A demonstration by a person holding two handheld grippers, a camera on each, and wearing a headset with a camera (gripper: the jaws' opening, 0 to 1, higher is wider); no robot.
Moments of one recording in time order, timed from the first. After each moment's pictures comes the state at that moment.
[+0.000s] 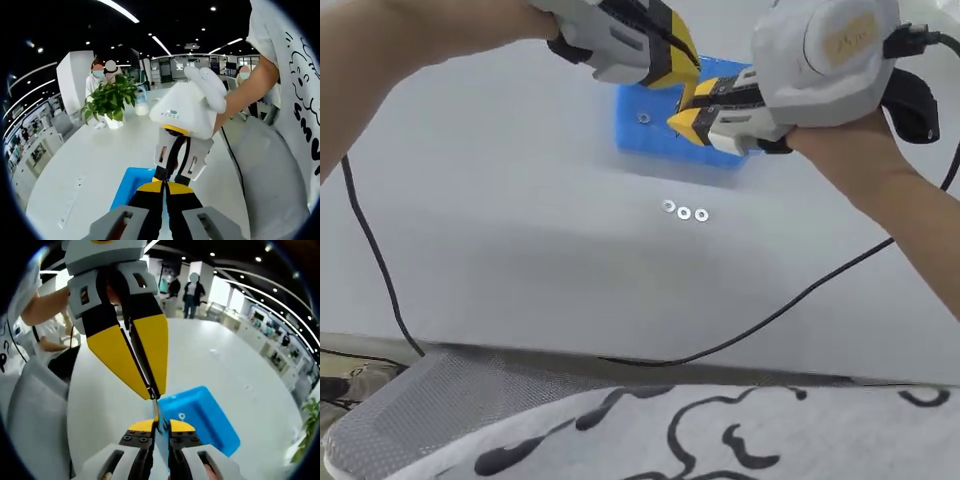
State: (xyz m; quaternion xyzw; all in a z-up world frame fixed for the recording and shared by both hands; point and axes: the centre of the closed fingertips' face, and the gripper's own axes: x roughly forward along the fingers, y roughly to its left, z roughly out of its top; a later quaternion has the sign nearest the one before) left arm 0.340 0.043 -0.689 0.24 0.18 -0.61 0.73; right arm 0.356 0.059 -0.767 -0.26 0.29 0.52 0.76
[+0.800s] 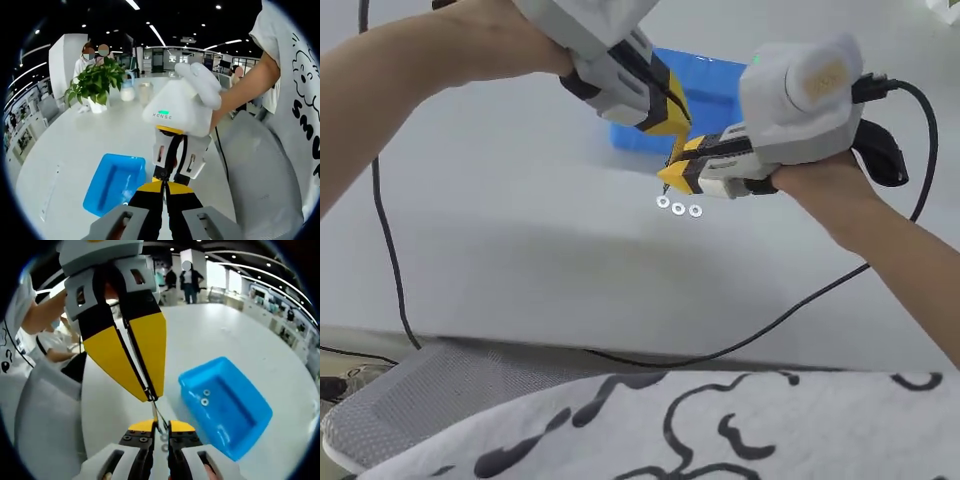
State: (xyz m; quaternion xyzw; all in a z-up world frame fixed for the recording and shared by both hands) left arm 0.308 0.023 -0.722 0.23 0.25 -0.64 0.69; right arm 0.318 0.052 -0.807 -0.19 0.37 0.54 0.73
